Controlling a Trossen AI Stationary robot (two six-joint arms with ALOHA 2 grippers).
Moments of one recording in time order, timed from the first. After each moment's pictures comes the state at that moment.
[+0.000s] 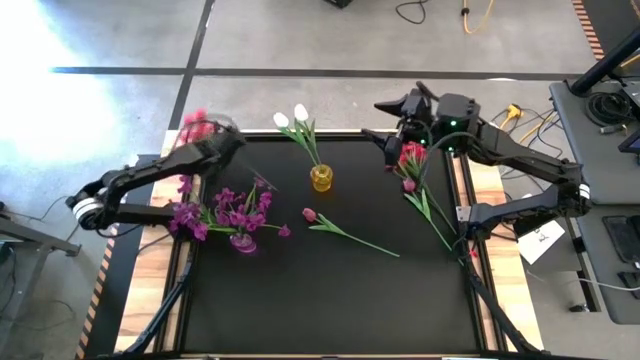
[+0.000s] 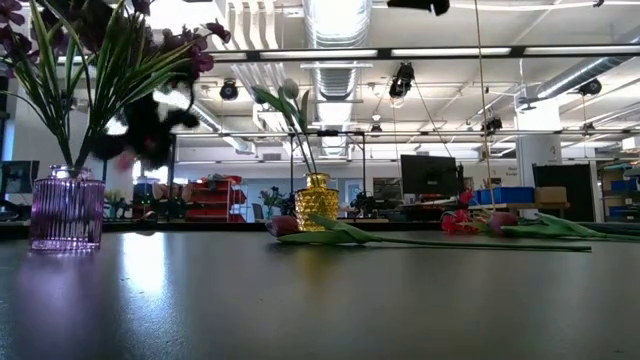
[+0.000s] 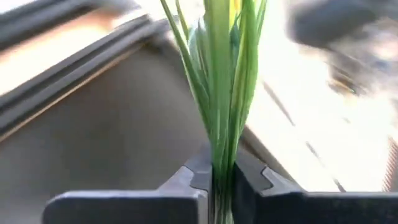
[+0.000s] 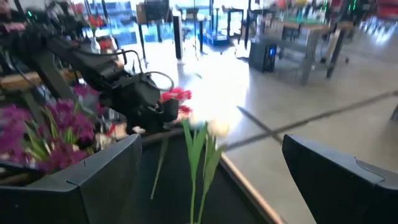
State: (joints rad) left arm 0.71 1.13 0.72 -0.59 -0.59 -1.59; right arm -0.36 1.18 1.32 -0.29 0.04 0.03
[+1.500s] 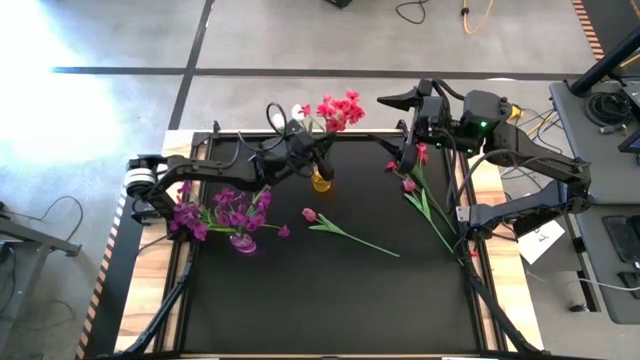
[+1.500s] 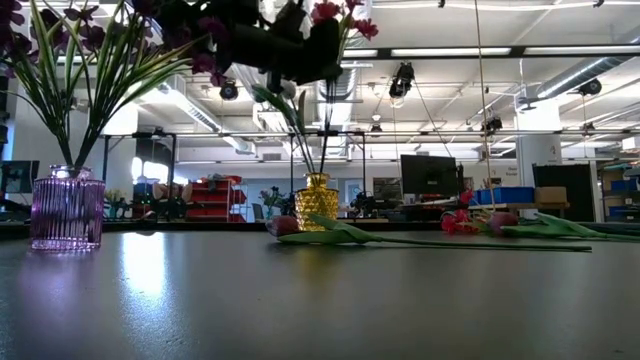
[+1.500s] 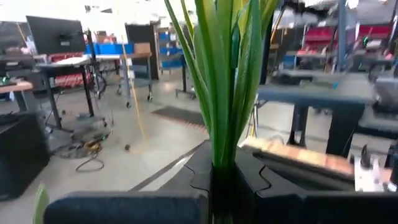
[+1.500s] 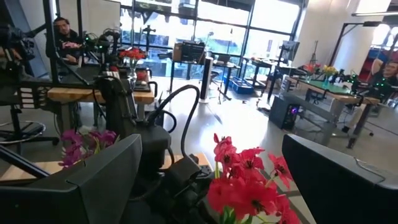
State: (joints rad) left arm 0.26 1.64 1.00 0.71 -0.35 0.04; right arm -0.23 1.18 1.48 -0.28 0.03 -0.14
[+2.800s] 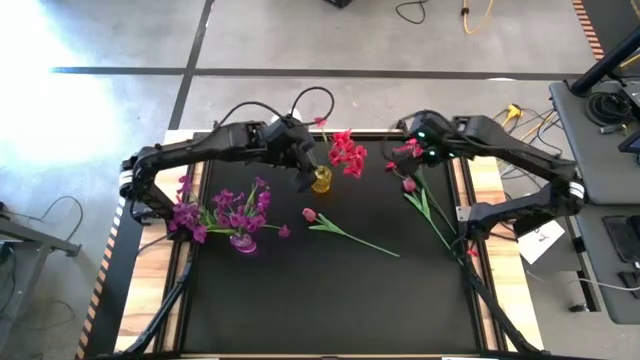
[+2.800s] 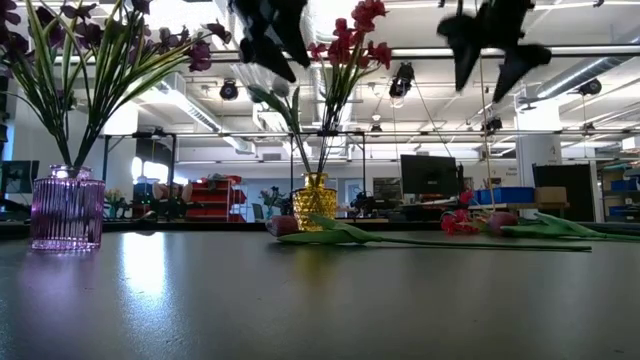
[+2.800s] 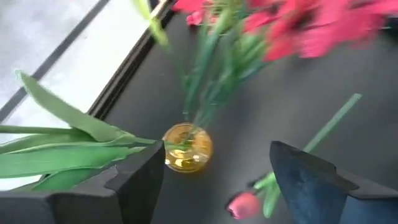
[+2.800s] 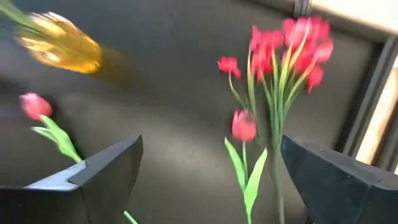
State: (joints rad) left arm 0.24 1.59 1.62 -0.87 -0.14 -0.14; right arm -0.49 1.26 1.34 -1.28 0.12 0.69
